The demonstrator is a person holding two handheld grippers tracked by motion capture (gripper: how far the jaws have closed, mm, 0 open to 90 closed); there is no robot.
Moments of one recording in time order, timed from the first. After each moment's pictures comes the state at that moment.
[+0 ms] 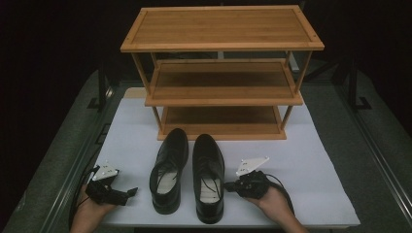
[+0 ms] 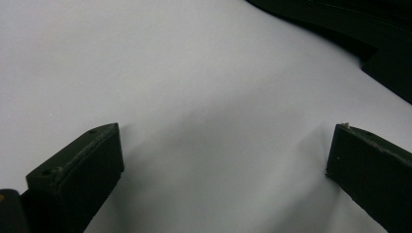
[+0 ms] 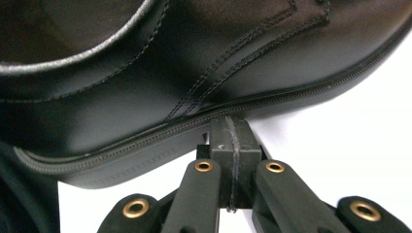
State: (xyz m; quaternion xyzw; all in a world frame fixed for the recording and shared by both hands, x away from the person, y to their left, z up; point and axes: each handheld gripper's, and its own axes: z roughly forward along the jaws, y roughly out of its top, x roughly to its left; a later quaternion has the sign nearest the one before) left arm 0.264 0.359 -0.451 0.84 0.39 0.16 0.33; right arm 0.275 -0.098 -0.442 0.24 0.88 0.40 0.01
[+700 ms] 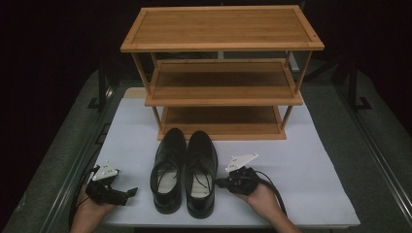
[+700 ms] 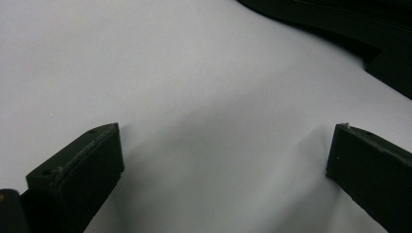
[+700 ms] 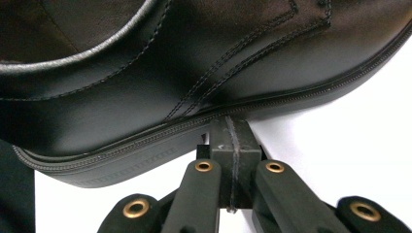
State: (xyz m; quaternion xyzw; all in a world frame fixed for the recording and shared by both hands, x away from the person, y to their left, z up) left arm 0.263 0.358 -0.451 0.84 0.39 0.16 0.33; right arm 0.286 -0.074 -0.441 0.25 0.88 0.40 0.02
